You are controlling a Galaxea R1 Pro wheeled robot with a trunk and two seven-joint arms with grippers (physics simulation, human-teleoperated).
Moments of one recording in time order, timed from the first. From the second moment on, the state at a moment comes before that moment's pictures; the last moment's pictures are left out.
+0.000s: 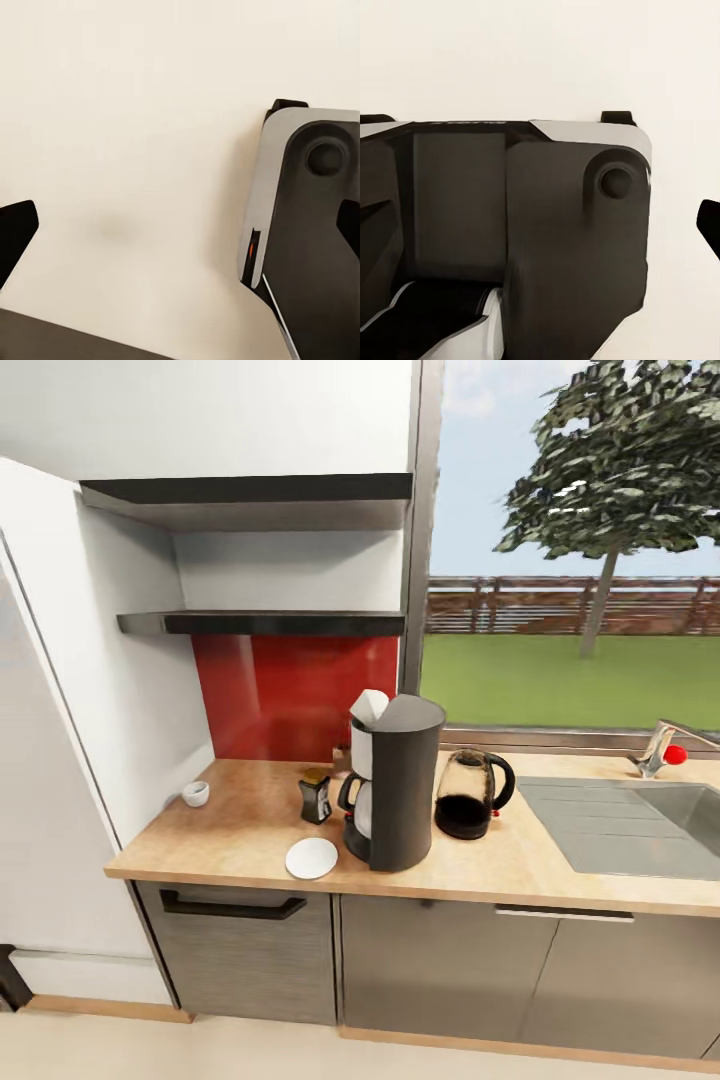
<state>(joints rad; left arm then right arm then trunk) -0.01 0.18 0.67 -0.11 -0.53 -0.09 -0.08 -0.22 0.02 0.77 -0.03 -0.81 0.10 0.10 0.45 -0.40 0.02</state>
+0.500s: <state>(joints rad) -0.01 0.18 0.67 -0.11 -0.53 -0.09 -0.08 -0.22 0.02 0.77 -0.03 -0.82 0.10 0.10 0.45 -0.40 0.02</state>
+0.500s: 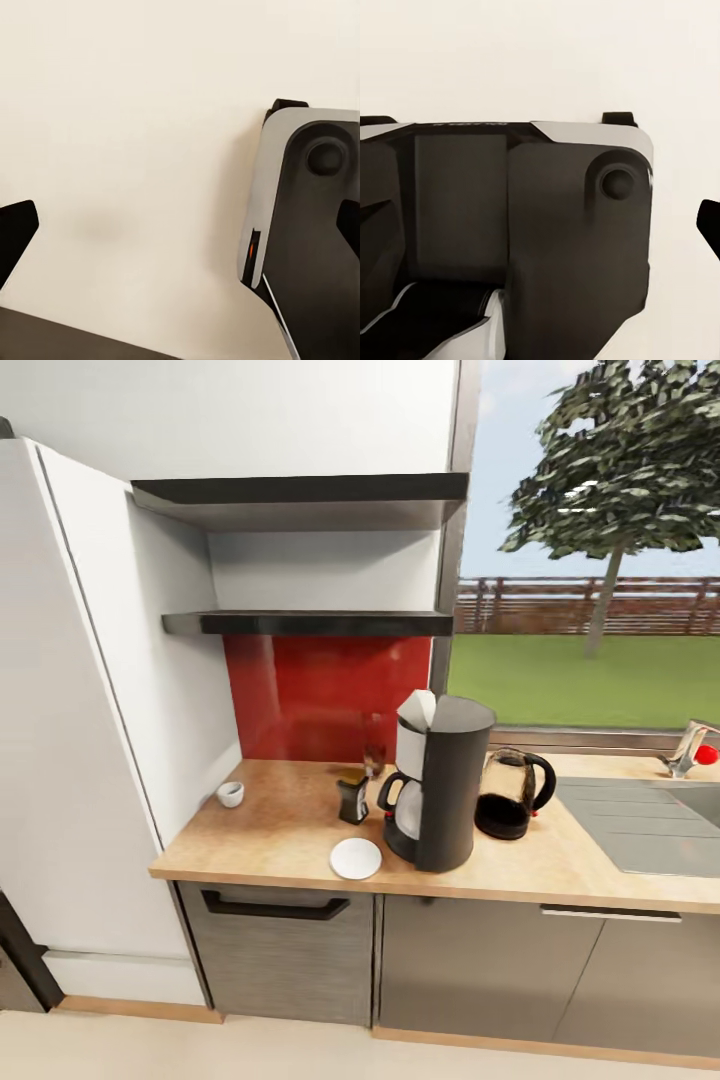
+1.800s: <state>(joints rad) -0.71 0.11 0.57 -0.37 -0.49 -0.02 -0.84 -0.22 -0.04 0.77 -0.03 -0.82 0.04 0.09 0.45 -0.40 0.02</state>
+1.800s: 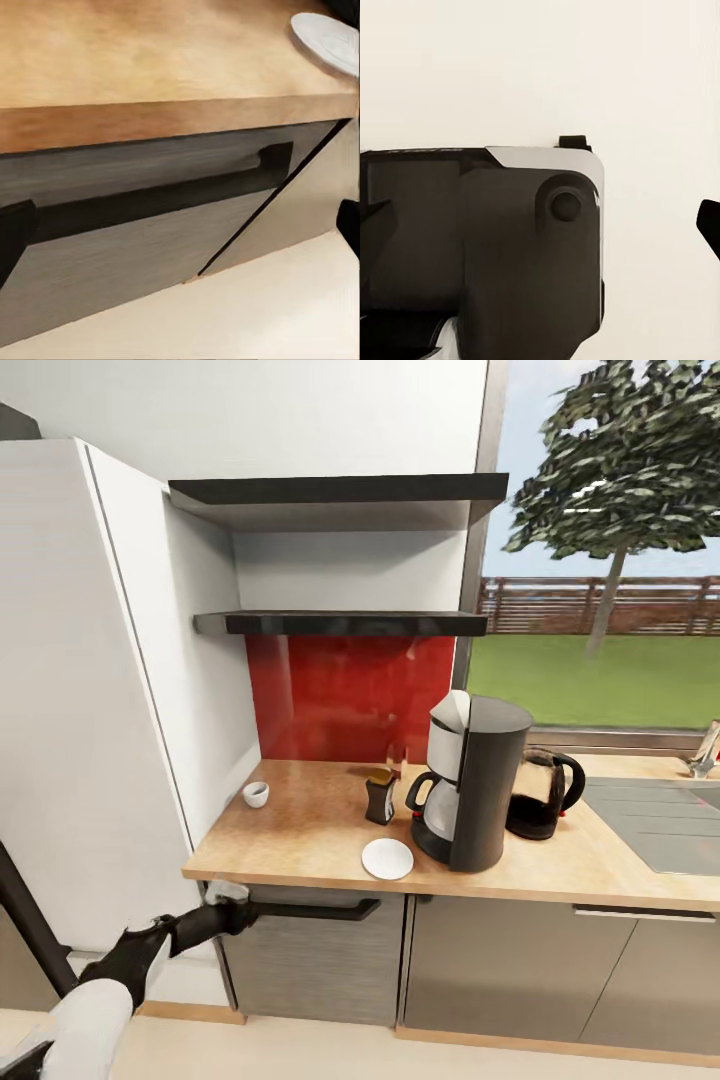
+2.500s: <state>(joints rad) -1.01 0.09 0.57 -0.37 -0.49 0.33 -1.14 -0.22 -0.04 0.77 -0.03 -0.82 0.04 0.09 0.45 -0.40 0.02</state>
